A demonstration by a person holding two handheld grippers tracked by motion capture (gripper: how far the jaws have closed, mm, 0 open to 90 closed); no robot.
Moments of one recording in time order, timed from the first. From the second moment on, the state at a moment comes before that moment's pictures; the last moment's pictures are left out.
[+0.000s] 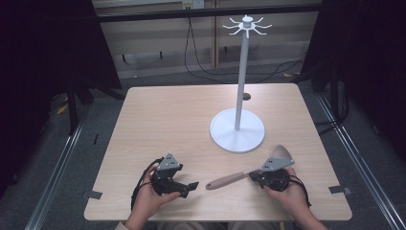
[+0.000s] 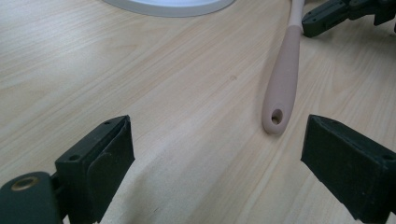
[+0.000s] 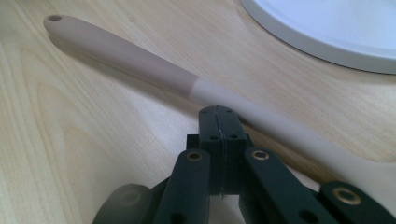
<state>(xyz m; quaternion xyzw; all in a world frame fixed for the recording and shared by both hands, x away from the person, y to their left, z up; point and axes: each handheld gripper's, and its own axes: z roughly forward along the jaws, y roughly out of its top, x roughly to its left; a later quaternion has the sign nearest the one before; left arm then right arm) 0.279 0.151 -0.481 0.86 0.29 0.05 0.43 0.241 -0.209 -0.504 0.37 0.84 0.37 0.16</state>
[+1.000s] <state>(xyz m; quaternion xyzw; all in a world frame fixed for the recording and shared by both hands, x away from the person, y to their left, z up) 0.282 0.157 -0.476 0.85 0.30 0.05 0.44 0.257 -0.177 -0.506 0.38 0.83 0.38 0.14</state>
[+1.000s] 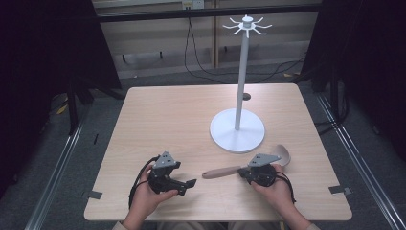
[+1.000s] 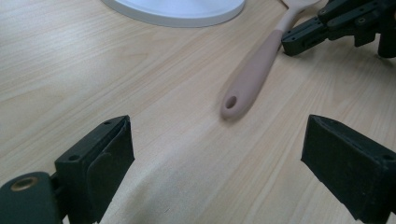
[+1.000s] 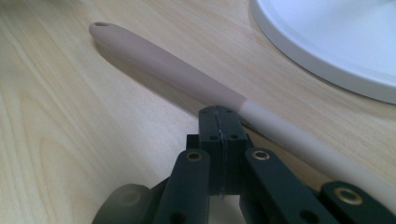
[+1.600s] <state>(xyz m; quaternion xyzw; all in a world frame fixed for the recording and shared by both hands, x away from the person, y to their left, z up) 0.282 0.157 -0.478 0.85 0.30 0.05 0.44 0.275 -0.163 -0.508 0.40 0.82 0.39 0.14</state>
